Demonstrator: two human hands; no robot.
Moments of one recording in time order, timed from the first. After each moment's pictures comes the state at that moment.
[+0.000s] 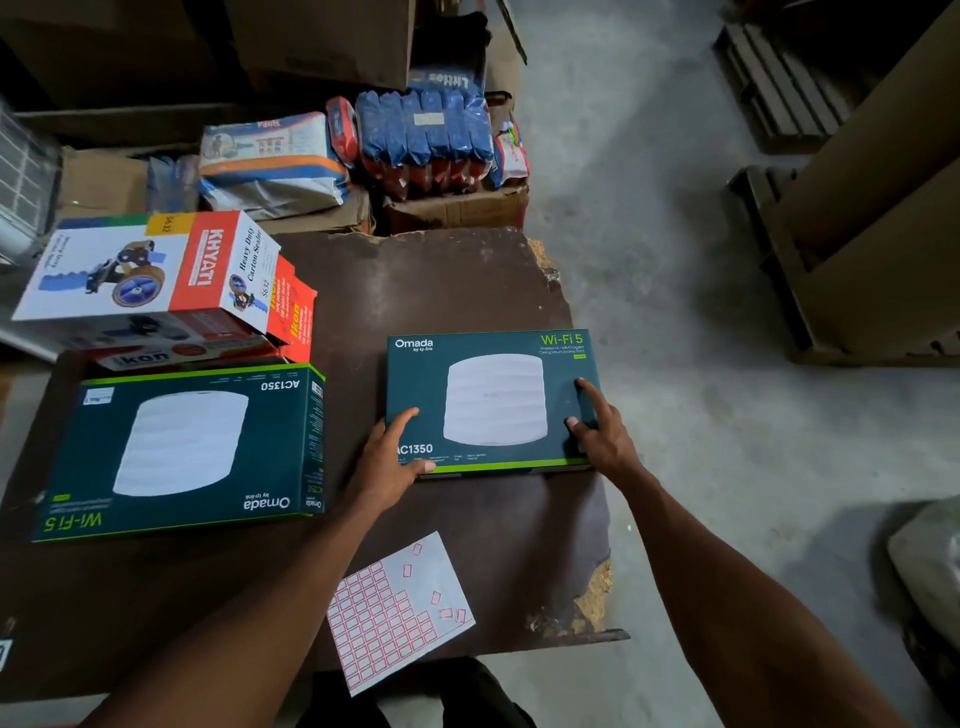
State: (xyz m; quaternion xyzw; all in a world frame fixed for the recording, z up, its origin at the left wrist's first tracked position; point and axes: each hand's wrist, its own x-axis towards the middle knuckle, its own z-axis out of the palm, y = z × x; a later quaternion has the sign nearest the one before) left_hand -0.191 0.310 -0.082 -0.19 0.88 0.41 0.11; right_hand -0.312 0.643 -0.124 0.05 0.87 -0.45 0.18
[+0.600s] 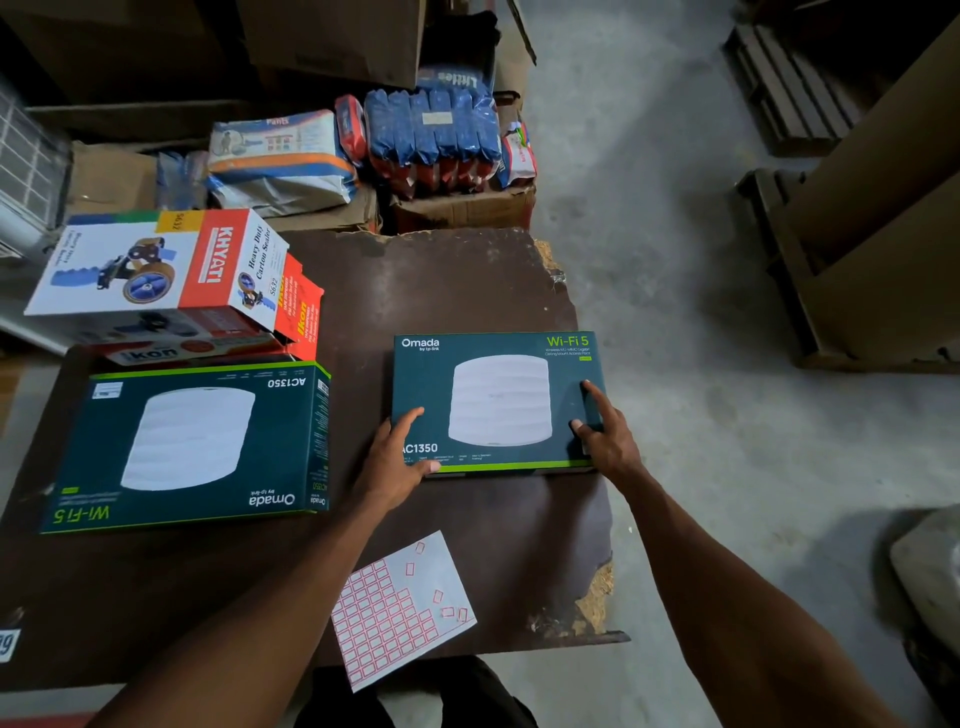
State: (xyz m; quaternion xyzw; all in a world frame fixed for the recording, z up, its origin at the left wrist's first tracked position) left_hand -0.190 0.312 -0.084 -0.20 0.88 0.42 0.12; right_hand -0.311 0.639 -0.122 0.05 0.86 -0.47 0.18
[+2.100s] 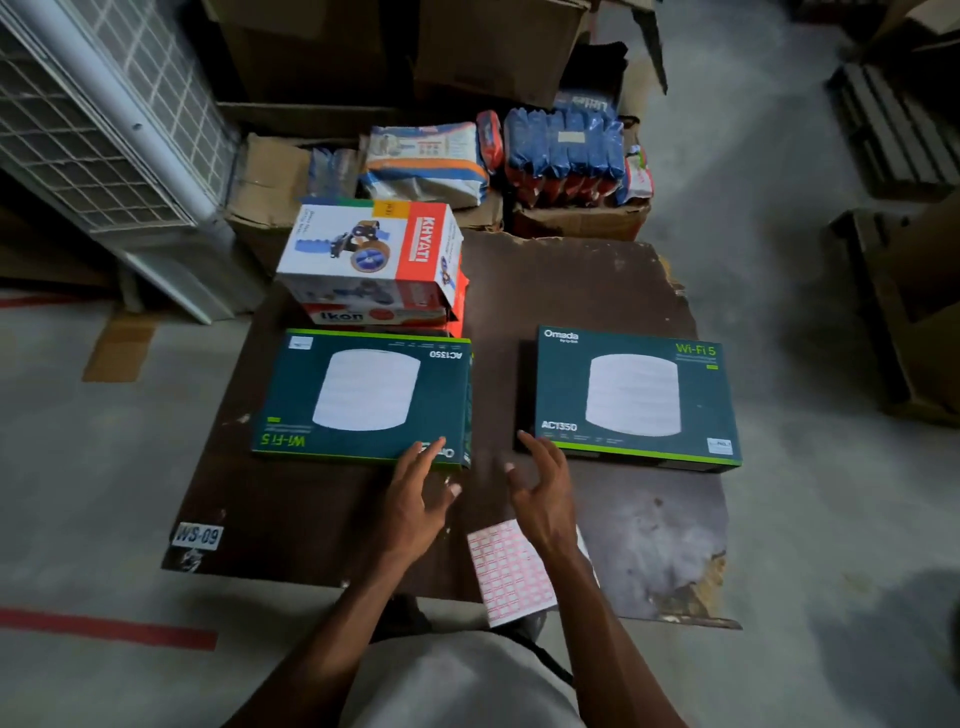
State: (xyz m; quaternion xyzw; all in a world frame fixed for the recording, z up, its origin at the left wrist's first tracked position) left_hand -0.011 0.193 -0.021 -0.23 0.86 0.46 0.00; right_hand -0.095 0.372 -0.017 -0.02 0.86 -0.49 0.15
